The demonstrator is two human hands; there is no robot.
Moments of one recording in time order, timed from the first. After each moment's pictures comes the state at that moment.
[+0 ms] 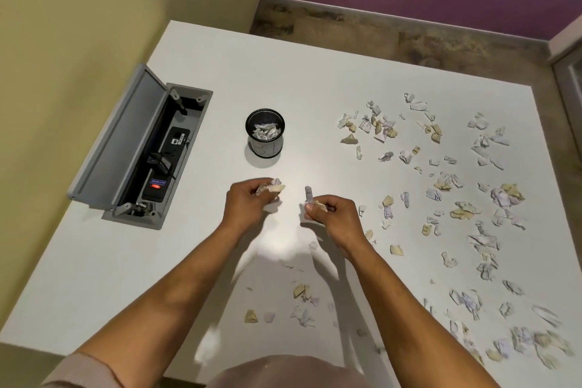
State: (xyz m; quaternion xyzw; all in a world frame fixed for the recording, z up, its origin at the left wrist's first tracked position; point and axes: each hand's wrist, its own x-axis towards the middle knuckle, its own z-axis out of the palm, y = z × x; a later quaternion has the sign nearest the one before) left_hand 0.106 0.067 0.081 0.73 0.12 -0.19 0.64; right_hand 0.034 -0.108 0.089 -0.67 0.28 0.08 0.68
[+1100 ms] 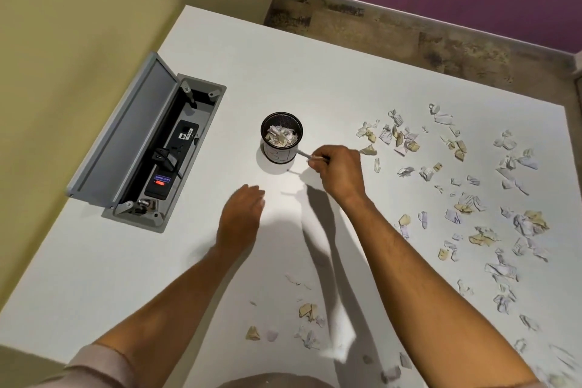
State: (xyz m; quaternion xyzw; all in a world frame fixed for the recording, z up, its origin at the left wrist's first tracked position) left_hand 0.122 0.111 -0.013 0.93 -0.12 0.01 0.34; right_hand 0.157 -0.101 0.112 -0.90 0.15 0.03 0.40
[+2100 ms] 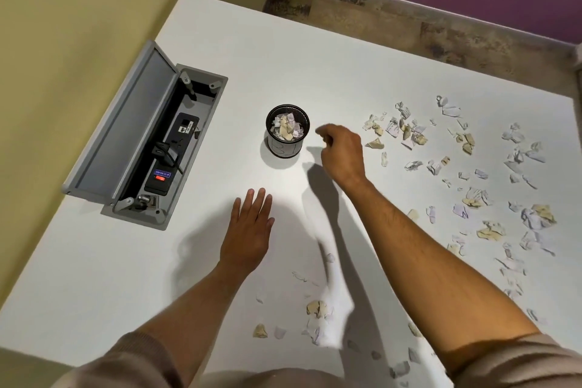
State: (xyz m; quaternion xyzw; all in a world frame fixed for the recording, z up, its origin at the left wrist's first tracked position) left_hand 0.084 0.124 -0.047 0.97 -0.21 -0.08 0.12; right_hand 0.184 -0.094 0.095 -0.93 0.14 0.00 0.33
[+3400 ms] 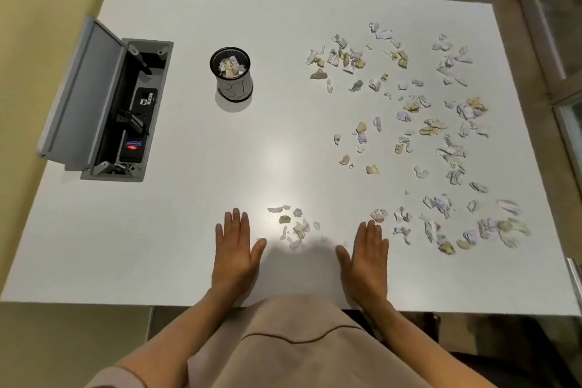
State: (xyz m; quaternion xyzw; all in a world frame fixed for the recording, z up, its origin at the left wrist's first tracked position) left_hand -0.110 0.143 -0.025 0.95 -0.16 -0.21 0.17; right_hand -0.234 -0.106 -0.018 -0.93 0.29 0.14 0.18
